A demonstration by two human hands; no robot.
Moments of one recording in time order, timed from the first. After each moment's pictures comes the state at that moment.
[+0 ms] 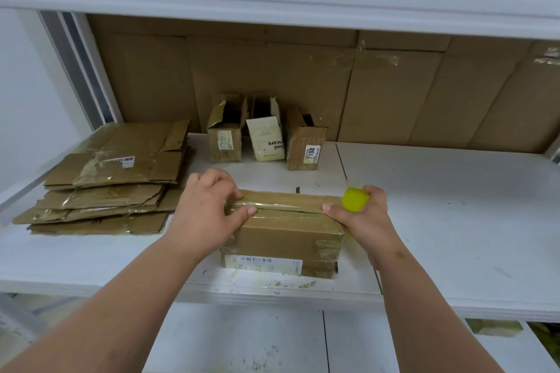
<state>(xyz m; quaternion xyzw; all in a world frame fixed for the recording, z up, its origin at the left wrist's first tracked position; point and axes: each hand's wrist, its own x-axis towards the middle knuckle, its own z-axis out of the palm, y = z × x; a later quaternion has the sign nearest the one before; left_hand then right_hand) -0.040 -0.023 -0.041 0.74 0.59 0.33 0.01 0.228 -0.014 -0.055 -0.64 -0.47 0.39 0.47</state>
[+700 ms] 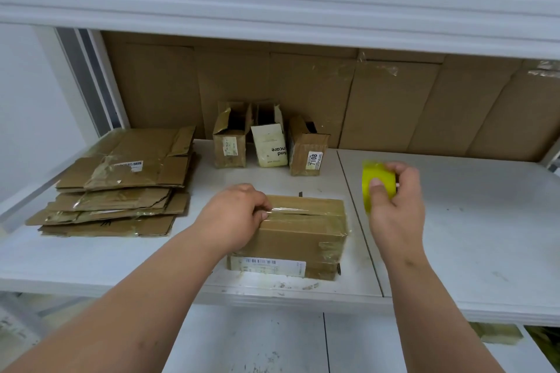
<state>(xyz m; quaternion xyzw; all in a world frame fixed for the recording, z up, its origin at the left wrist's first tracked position) -0.016 -0.025 -0.018 0.79 0.58 0.19 0.06 0.222 -0.046 -0.011 -0.60 -0.51 0.13 0.60</state>
